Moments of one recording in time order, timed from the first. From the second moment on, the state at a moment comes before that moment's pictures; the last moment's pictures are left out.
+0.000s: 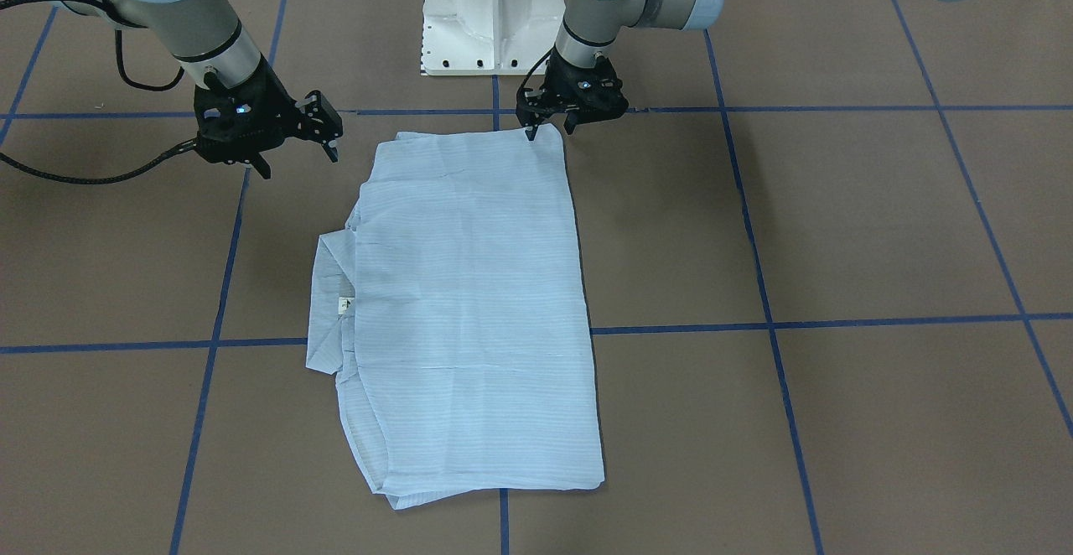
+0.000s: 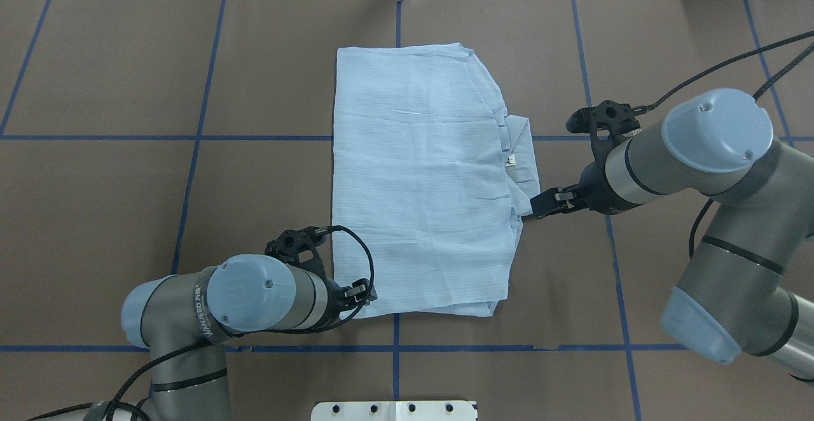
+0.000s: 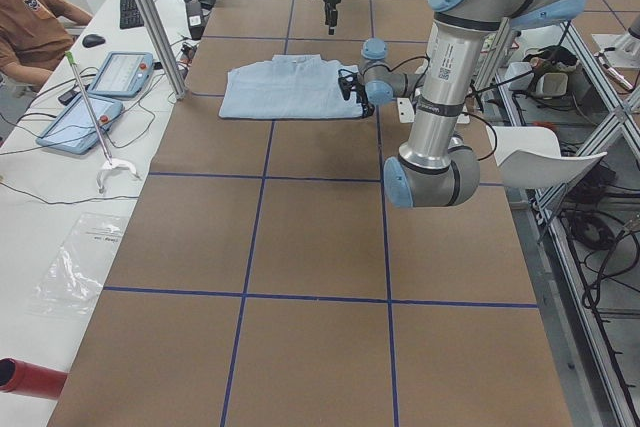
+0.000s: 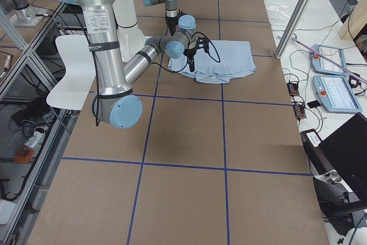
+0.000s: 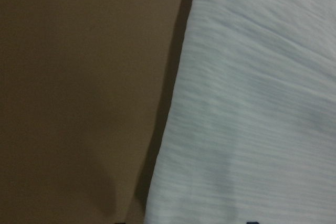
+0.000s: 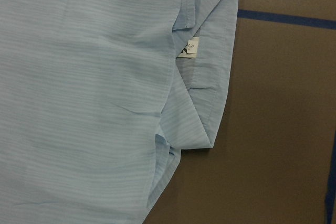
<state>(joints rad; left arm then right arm) -0.26 -2.03 -1.82 -1.85 -1.72 -1.74 0.64 -1.35 2.04 -1.42 1.99 0.98</state>
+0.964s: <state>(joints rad) -0.27 -2.04 -1.81 -1.85 -1.72 -1.74 0.64 -1.35 2.04 -1.42 1.99 0.99</state>
